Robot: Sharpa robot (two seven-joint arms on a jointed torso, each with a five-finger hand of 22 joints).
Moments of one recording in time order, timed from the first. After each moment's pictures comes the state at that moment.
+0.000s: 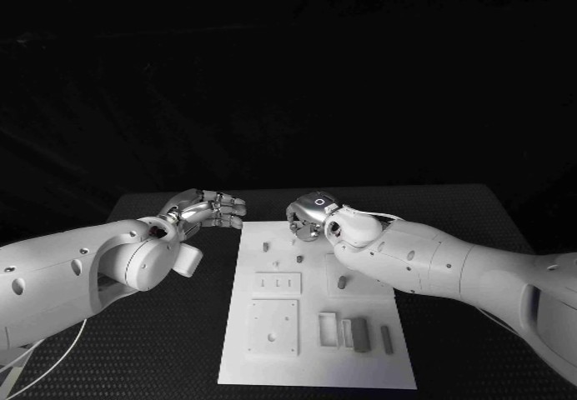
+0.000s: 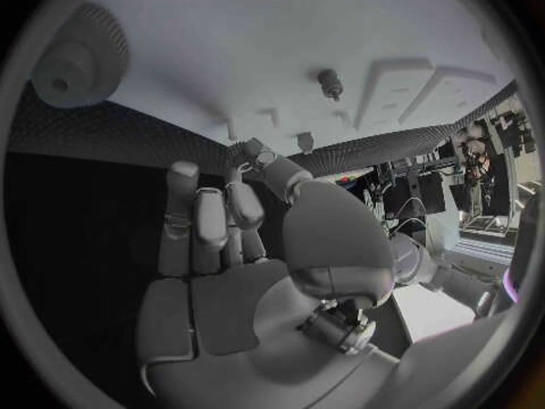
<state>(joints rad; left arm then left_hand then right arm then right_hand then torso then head) 1.38 -0.79 -0.23 1.44 -0.11 -0.26 0.21 1.13 -0.07 0.52 -0.29 0.05 0.79 0.19 0.32 0.46 1.06 0.16 0.14 0.09 0.94 0.12 0.40 0.61 0.02 0.86 0.02 0.19 0.73 1.18 -0.40 -0.09 0.95 -1.82 -0.42 -0.09 1.10 -0.02 0.61 -0.29 0.05 0.97 0.10 0.33 0.50 1.28 -0.01 1.26 1.12 1.24 -0.12 1.50 1.13 0.25 1.11 -0.01 0.92 1.31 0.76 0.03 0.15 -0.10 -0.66</state>
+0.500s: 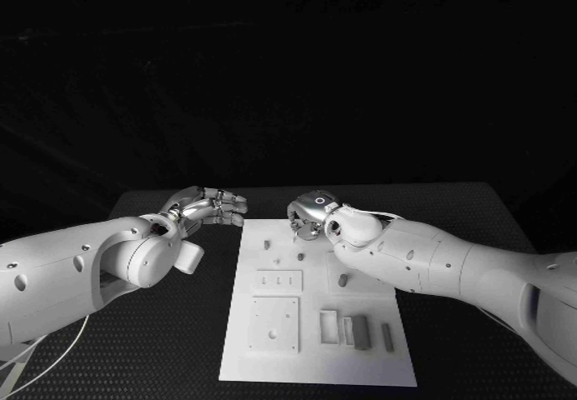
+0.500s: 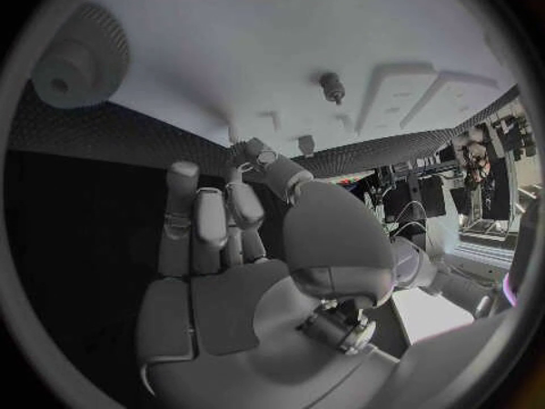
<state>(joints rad) 1.38 -0.79 -0.23 1.44 -0.11 -0.26 0.21 1.13 -0.07 0.52 -0.29 0.05 0.79 0.19 0.32 0.46 1.06 0.16 0.14 0.09 0.94 0.12 0.40 0.61 0.02 0.86 0.02 0.19 0.73 1.17 -0.40 -0.09 0.94 -1.84 -0.42 -0.10 1.09 -0.02 0.61 -0.29 0.05 0.97 0.10 0.33 0.50 1.28 -0.01 1.26 1.12 1.24 -0.12 1.50 1.13 0.25 1.11 -0.01 0.92 1.31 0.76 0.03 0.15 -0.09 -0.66</state>
